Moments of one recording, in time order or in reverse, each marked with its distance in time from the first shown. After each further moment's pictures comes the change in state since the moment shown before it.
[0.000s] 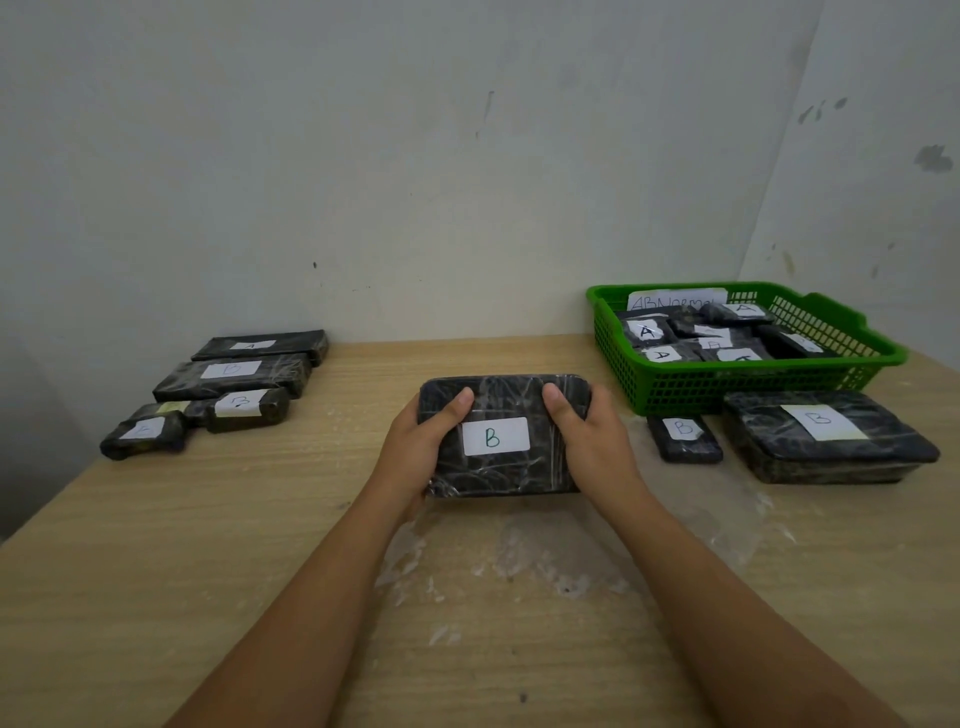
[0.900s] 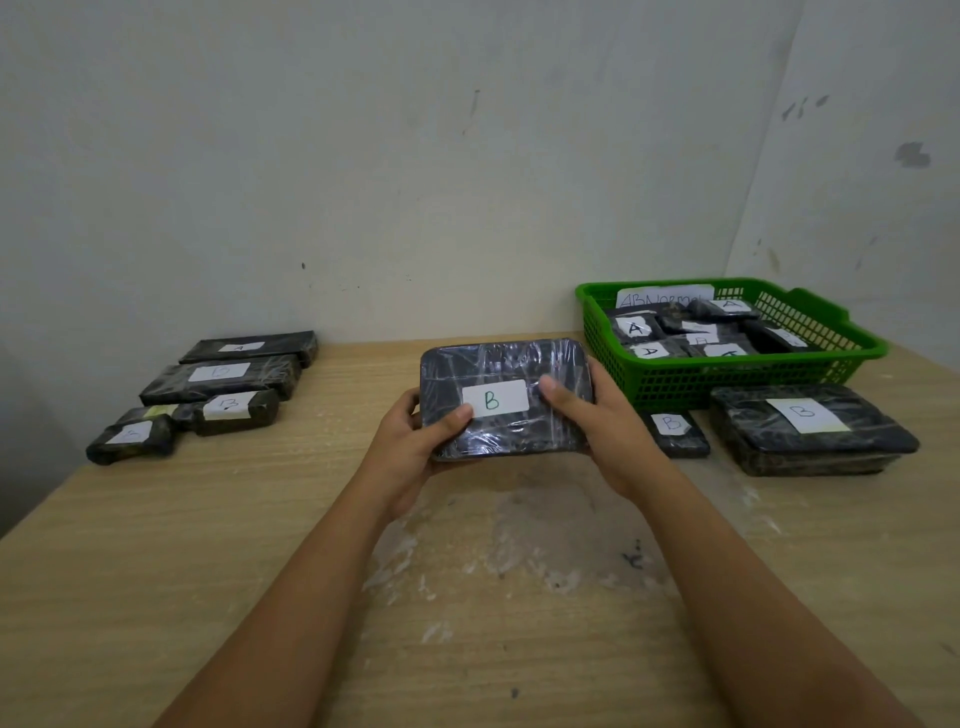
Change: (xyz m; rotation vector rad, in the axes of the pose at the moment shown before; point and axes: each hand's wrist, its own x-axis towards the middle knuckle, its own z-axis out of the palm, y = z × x) left_hand 0.005 -0.003 -0.005 -0.070 -0.081 -0.032; right_hand 0.014 -0.003 -0.027 0.238 -0.221 0.069
